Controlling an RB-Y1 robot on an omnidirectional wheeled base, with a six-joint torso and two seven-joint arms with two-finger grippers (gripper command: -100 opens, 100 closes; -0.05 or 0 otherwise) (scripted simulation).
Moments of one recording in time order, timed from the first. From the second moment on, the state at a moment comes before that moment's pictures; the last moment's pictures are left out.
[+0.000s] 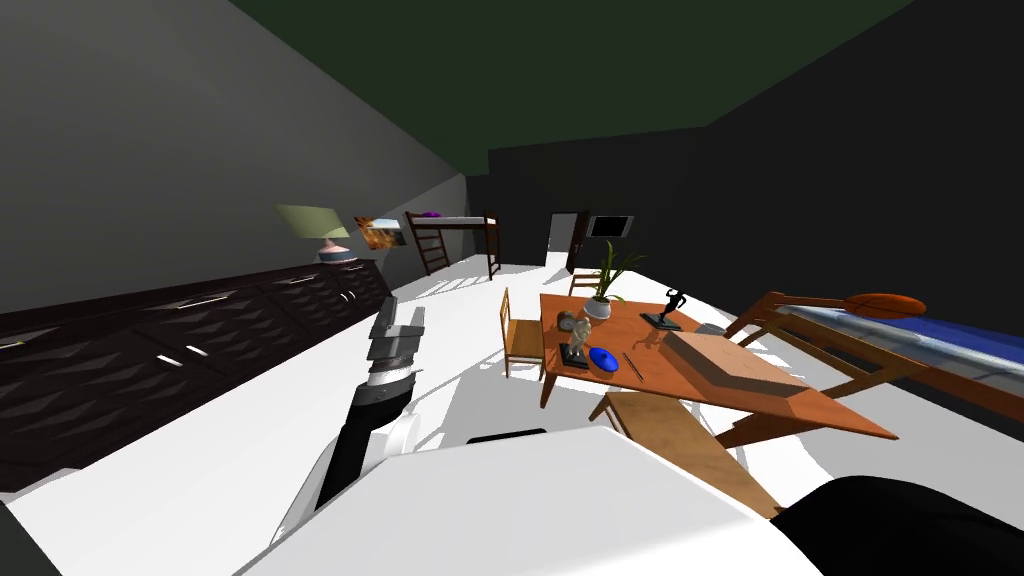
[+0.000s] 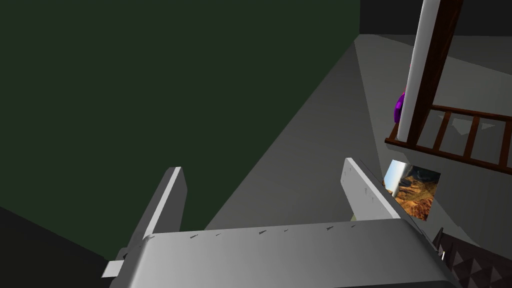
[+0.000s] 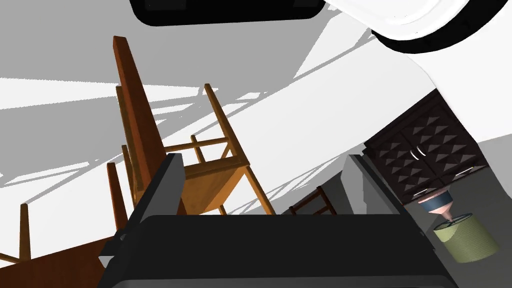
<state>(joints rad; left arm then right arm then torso) 0.47 0.03 -0.05 -2.32 -0.10 -0.44 0.11 0.60 -0.91 0.70 -1.39 0.44 -0.34 0.25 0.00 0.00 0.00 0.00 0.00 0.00</state>
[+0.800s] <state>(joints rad) 0.47 0.03 -0.05 -2.32 -0.10 -0.44 0.11 0.56 -1.09 0.75 -1.18 0.50 -0.38 0.35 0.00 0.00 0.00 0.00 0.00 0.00</state>
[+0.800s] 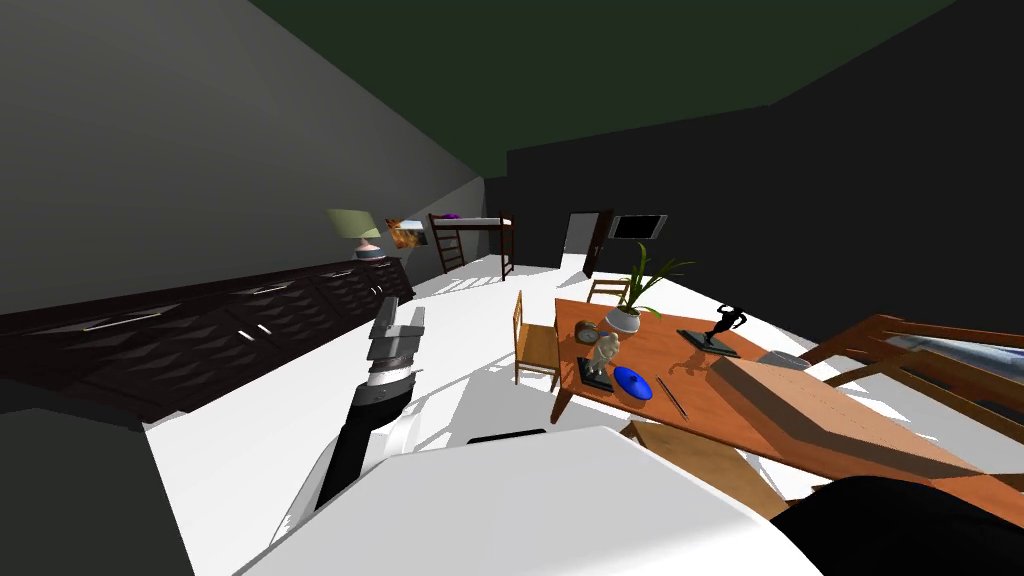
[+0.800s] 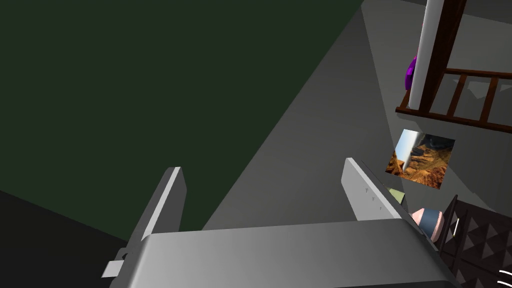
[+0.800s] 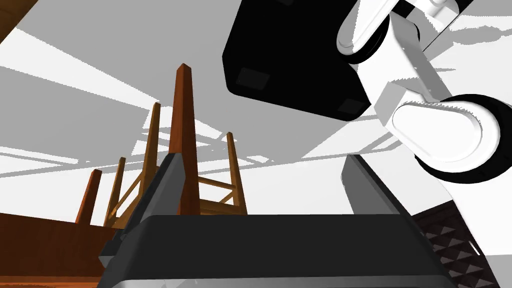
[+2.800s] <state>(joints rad) 0.47 0.03 -0.05 -2.32 -0.10 -0.44 0.11 0.44 -1.33 0.80 -0.86 0.60 -0.50 0.58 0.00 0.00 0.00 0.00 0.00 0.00</state>
